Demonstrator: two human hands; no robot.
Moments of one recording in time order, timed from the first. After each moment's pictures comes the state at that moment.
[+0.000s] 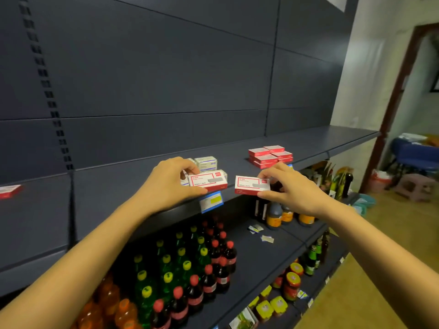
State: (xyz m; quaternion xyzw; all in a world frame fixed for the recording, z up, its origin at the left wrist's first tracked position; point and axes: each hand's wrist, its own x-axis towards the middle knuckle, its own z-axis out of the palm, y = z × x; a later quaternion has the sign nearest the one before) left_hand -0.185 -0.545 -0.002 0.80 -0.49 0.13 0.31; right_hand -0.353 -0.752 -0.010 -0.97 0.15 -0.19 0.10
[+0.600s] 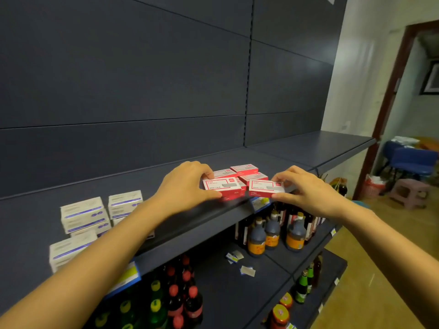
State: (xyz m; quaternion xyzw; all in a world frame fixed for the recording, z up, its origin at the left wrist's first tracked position) left_hand -0.141 -0.789 0.002 0.82 -0.52 0.12 0.23; right_hand -0.321 -0.981 -0.002 -0.96 0.19 -0.17 0.08
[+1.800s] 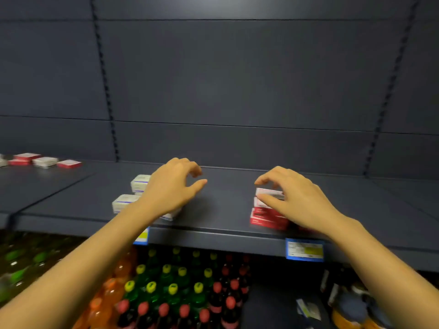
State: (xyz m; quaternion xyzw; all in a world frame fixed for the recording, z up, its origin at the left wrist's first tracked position) left_hand -0.185 -0.774 0.006 0.92 -0.16 0.31 0.16; right_hand -0.196 -1.024 0.003 -0.93 -0.22 -0.24 0.15
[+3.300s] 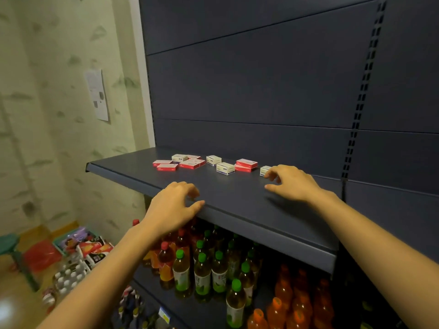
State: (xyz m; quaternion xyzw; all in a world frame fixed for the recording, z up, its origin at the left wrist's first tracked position) left_hand -0.239 -0.183 -0.030 0.95 0.09 0.27 0.10; right_hand -0.063 -0.395 -0.004 -0.91 -0.35 -0.11 0.17
